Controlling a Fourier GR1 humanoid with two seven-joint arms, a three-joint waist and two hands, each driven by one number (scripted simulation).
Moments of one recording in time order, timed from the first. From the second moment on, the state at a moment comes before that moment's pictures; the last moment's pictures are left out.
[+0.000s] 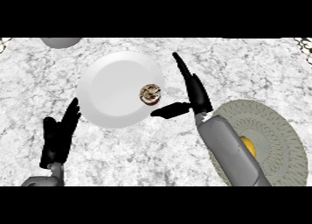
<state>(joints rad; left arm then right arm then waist) -0.03 0.14 -0.04 -1.47 -0.05 0.16 0.22 -0.62 0.00 0.25 -1.01 0.14 -0.27 -0.09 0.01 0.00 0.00</state>
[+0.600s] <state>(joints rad) -0.04 0.11 -0.02 -1.47 -0.07 0.15 0.23 -0.61 0.00 0.25 -0.94 0.20 -0.35 -0.07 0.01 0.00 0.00</state>
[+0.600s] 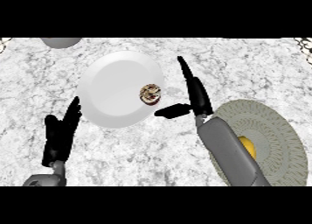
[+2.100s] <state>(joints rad) -0.03 0.09 0.01 -1.49 -0.11 0.12 0.24 -0.51 -0.14 -0.02 -0.92 0.27 -0.29 -0.19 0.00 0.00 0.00</state>
